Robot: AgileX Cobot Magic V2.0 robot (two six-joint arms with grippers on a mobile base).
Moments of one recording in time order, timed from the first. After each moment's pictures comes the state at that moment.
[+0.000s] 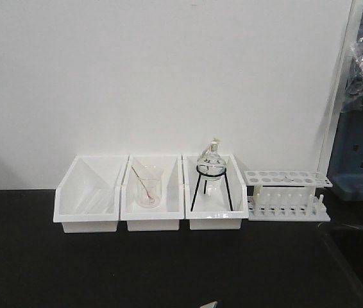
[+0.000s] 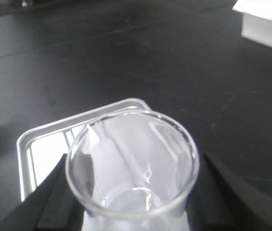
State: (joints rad) left arm -0.06 -0.02 0.03 0.11 0.39 0.02; right arm 0.53 1.92 -0.65 -0.72 -0.97 0.36
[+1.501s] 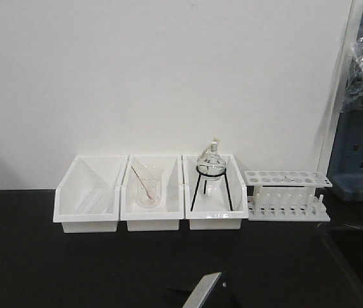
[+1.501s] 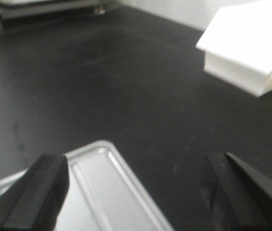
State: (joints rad) left arm -0.06 -0.02 0.03 0.11 0.39 0.02; right arm 0.56 1.75 -0.68 -0.58 -0.83 0.36
